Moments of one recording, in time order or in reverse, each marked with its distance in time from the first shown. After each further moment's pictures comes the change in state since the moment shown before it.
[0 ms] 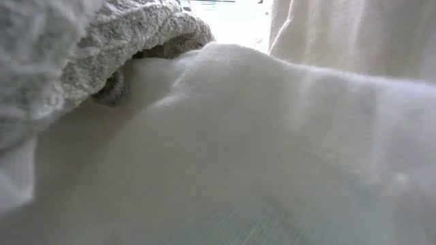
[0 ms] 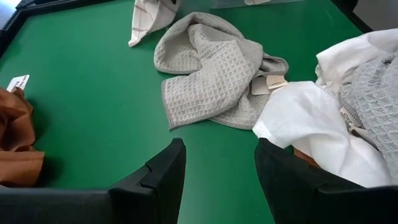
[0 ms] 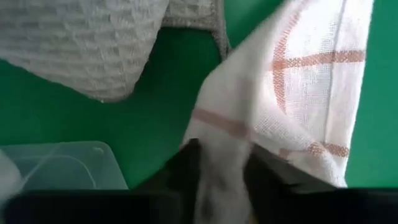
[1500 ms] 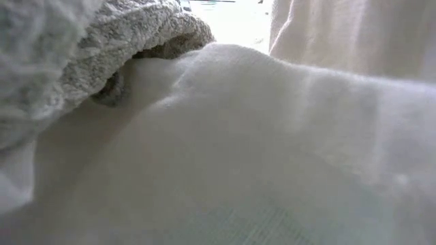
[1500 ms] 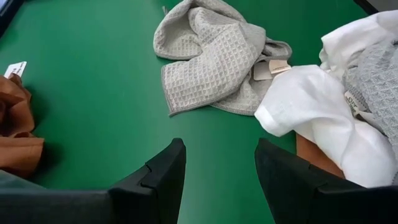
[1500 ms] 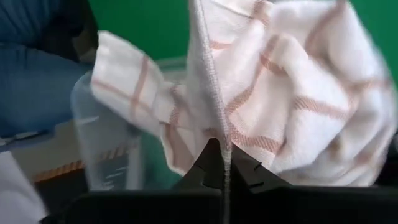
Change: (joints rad) left arm 0.000 0.000 0.000 -0.049 -0.004 -0.007; right arm 0.844 -0.220 0.615 -0.366 0.157 0.986
